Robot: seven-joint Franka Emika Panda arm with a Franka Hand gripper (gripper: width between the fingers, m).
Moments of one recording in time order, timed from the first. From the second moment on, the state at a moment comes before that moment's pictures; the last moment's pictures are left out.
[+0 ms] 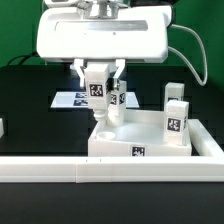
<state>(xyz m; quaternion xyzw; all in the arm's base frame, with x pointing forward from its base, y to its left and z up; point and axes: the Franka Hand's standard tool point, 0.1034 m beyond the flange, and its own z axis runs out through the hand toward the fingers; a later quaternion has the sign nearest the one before) 0.578 -0.019 0.107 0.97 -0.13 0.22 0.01</state>
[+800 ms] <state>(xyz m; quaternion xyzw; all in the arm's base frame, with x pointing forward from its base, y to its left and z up) 0.580 -0.021 0.092 0.95 -0.12 0.28 0.04</state>
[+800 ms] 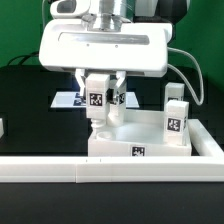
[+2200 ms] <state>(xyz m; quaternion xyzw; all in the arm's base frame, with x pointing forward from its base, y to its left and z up) 0.569 -0.007 0.073 0.96 -0.10 0.27 0.05</state>
